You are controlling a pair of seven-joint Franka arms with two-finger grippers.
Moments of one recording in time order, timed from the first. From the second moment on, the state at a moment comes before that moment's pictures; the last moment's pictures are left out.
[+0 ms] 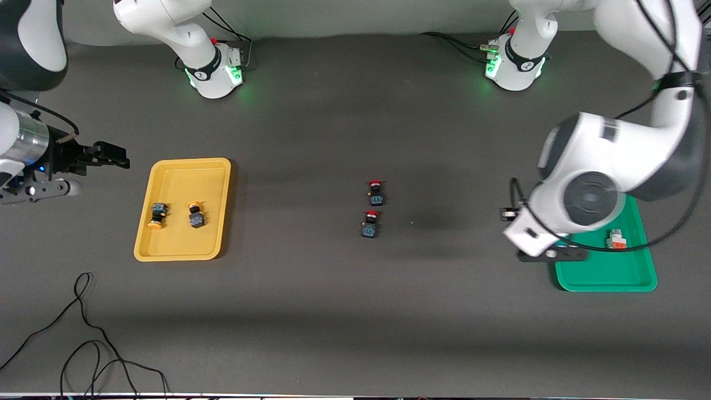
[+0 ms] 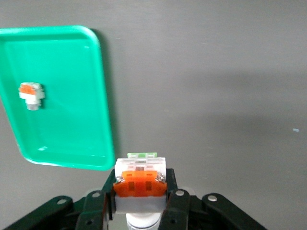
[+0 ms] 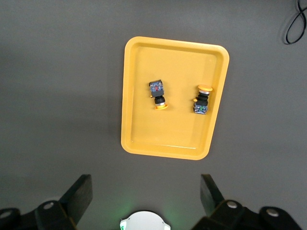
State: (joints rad) left arm 0.01 0.46 -0.30 -1.40 0.23 1.57 -0.31; right arm 0.33 0.03 -0.34 -1.65 0.01 1.50 -0.11
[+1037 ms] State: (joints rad) left arm 0.42 0.53 -0.30 -1.91 0.24 2.35 0.04; right arm -0.04 0.00 -0.01 -1.62 -0.01 1.53 -0.10
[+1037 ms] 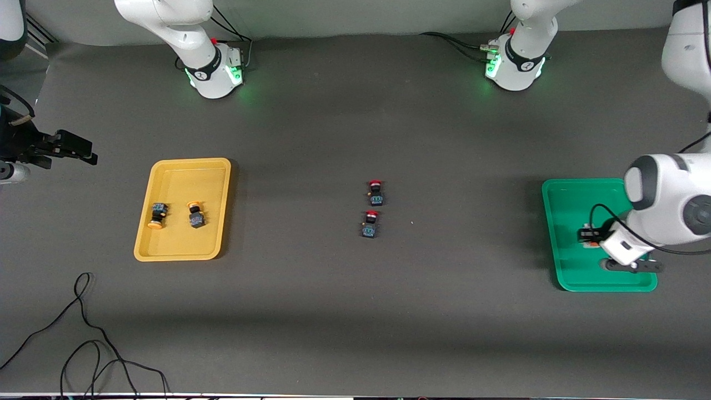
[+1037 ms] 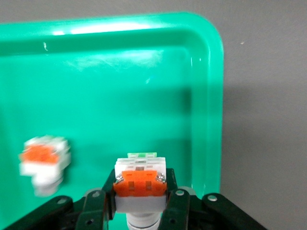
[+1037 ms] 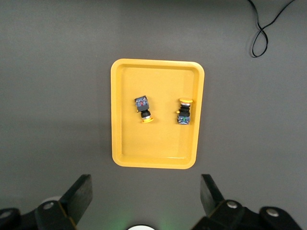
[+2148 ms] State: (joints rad) left arm 0.44 0.34 -0.34 -1.85 0.27 2.03 0.08; right arm -0.05 0.00 -0.01 -1.61 -0.01 1.53 -0.06
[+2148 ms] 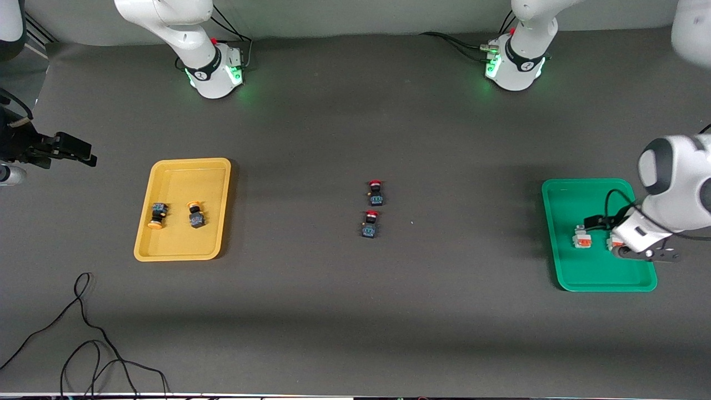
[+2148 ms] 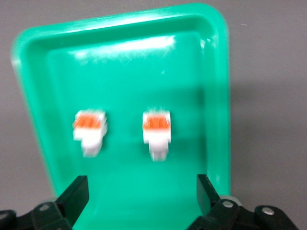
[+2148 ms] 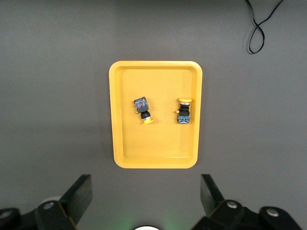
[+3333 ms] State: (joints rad) left arm 0.42 0.27 -0.51 -1.38 0.17 1.34 0.08; right arm -0.05 0.00 -0.01 -1.61 -0.01 1.53 -0.06
